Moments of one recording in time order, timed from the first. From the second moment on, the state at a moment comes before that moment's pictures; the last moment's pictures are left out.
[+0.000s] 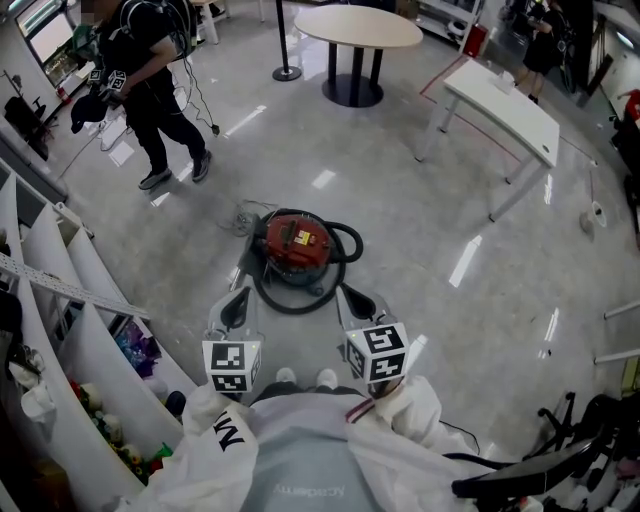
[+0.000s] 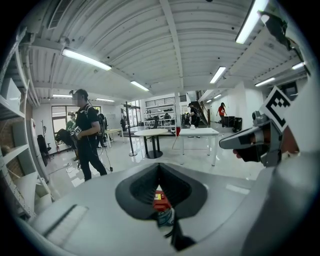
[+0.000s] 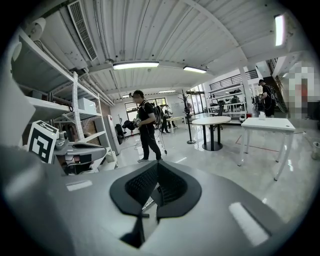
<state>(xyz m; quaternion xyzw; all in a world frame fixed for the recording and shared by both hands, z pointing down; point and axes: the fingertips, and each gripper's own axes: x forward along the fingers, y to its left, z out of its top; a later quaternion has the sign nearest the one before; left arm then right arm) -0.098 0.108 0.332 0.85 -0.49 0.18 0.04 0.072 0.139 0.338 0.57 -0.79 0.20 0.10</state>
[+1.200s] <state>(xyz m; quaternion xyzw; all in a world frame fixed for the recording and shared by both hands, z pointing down) -0.121 0.088 0.336 0.85 -0.50 0.16 0.06 0.050 0.115 0.339 0.57 -0.79 0.19 0.12</state>
